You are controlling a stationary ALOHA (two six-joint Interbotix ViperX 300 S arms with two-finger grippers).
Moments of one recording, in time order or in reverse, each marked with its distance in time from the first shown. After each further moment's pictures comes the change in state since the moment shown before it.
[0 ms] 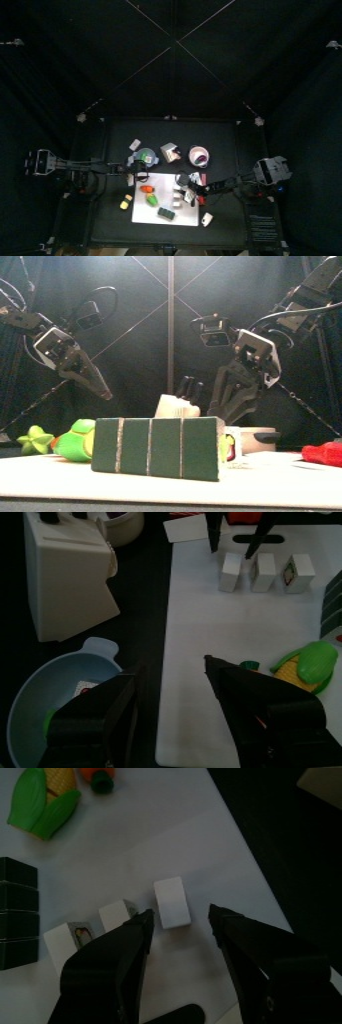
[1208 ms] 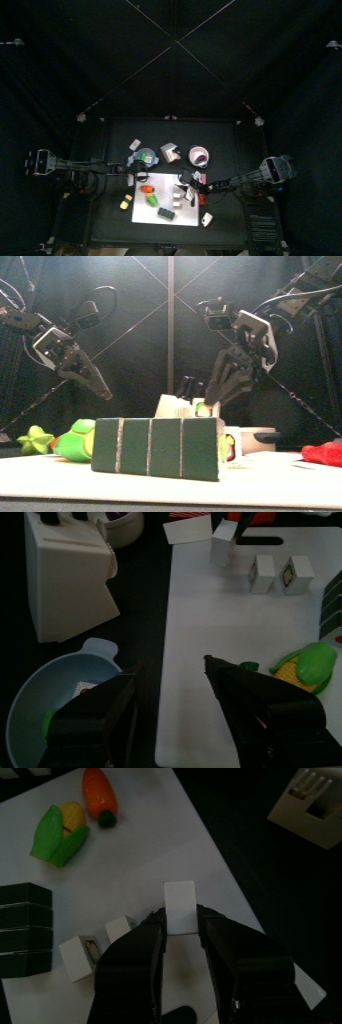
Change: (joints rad) left arm 0.000 0.002 0.006 -0.002 -0.015 0.000; right arm -0.008 -0.100 0.012 -0.012 0.052 -0.002
